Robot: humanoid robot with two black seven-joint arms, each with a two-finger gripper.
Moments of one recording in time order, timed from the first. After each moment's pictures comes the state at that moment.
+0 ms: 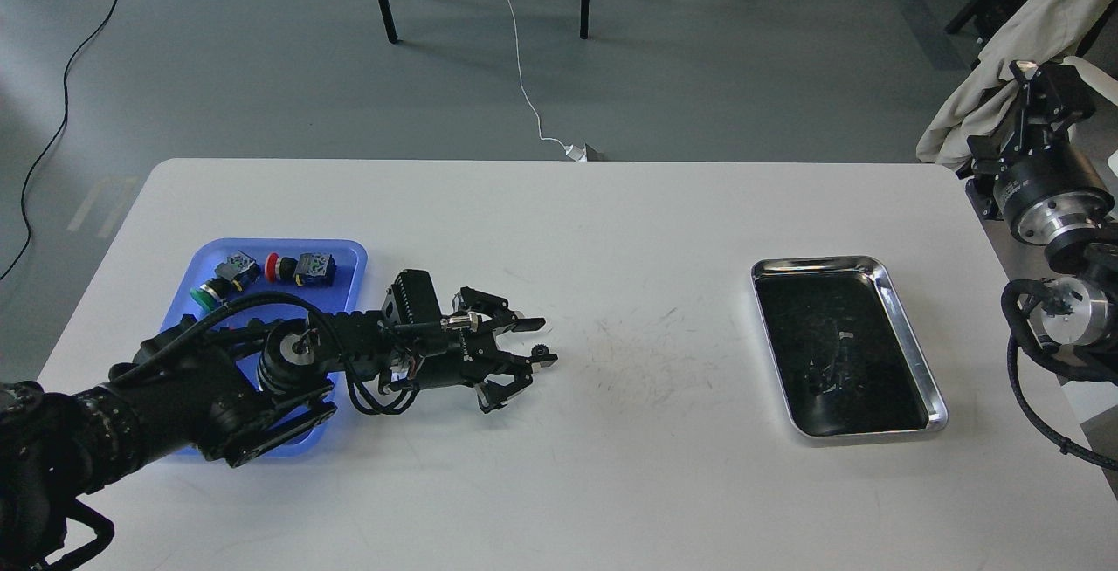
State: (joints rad) left arm -0.79 0.24 -0.09 -0.79 2.18 0.33 -0.49; right arm 0.76 -0.77 0.33 1.08 0.01 -0.25 0.49
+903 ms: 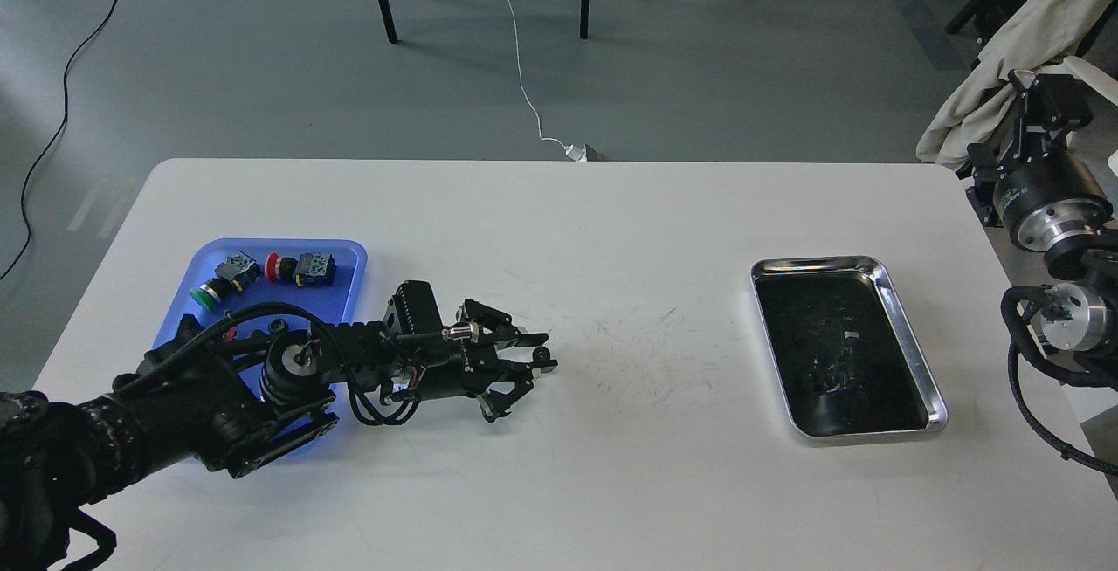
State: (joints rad) left arm -0.77 0.23 -0.09 -0.79 2.18 0.33 -0.49; right arm 0.75 -0.77 0.32 1.07 0.01 -0.25 0.49
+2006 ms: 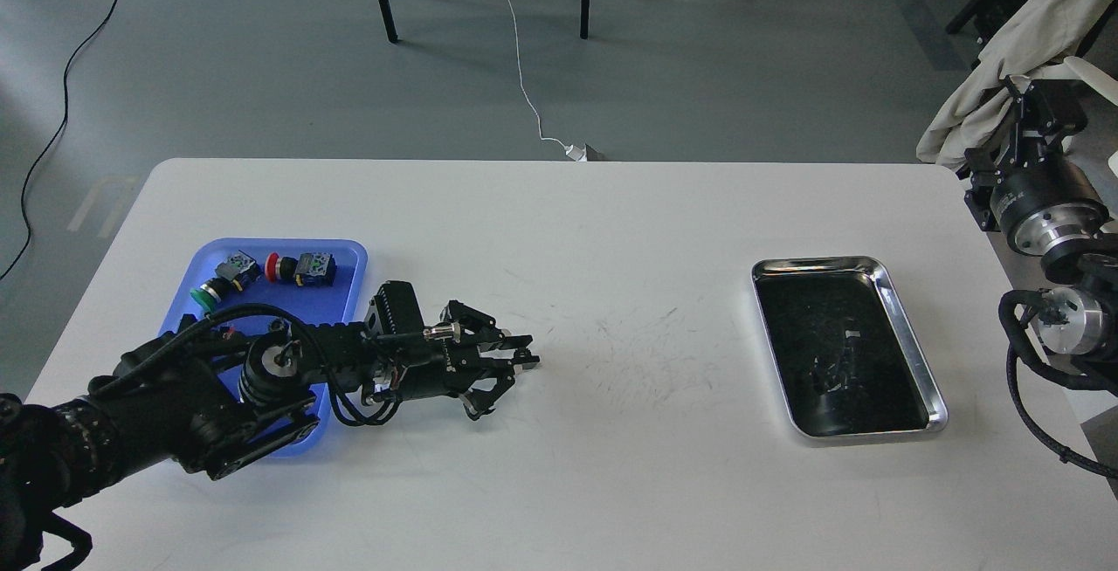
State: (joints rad) left arm -0.77 0.30 -0.09 -0.82 2.18 0.33 -0.49; right arm 0.74 -0.76 0.32 1.06 0.00 -0.25 0.49
